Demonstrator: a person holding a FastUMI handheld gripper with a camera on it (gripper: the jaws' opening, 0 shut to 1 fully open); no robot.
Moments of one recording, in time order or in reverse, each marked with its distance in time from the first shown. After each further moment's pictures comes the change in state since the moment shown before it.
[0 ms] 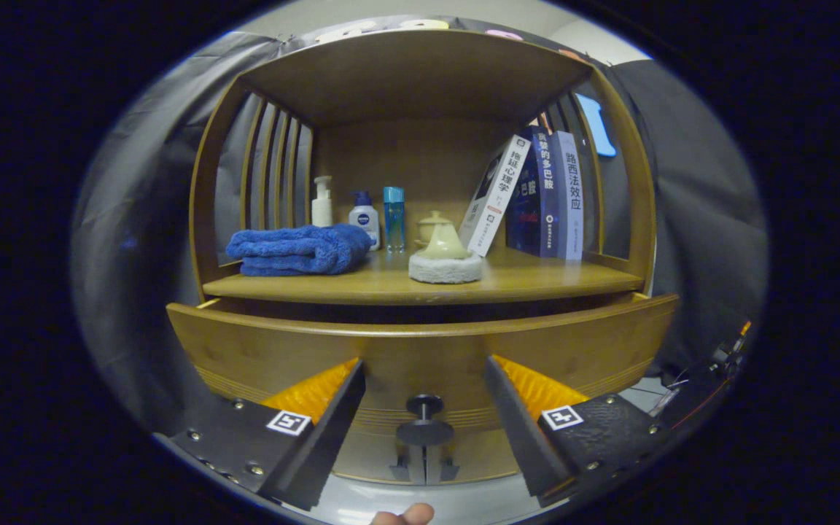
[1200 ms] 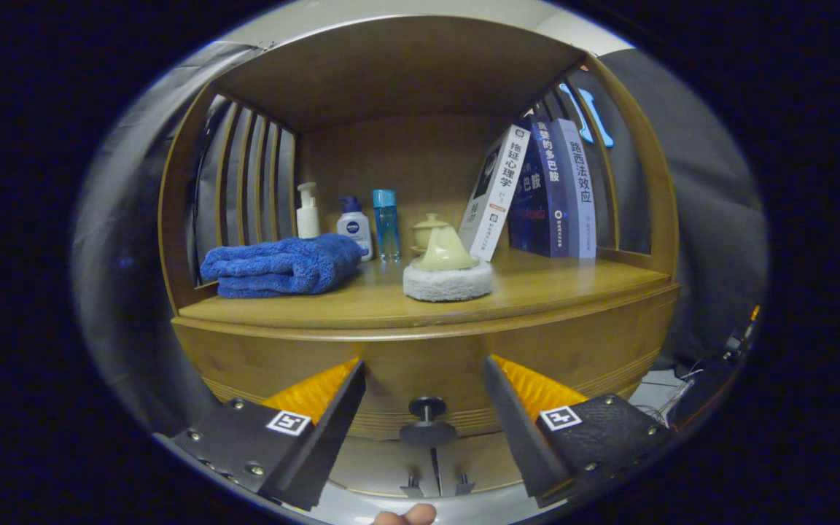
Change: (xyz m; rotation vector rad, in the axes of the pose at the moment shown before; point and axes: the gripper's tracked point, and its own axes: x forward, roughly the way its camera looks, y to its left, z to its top) arm 0.044 0.003 0.010 0.071 -0.007 0.000
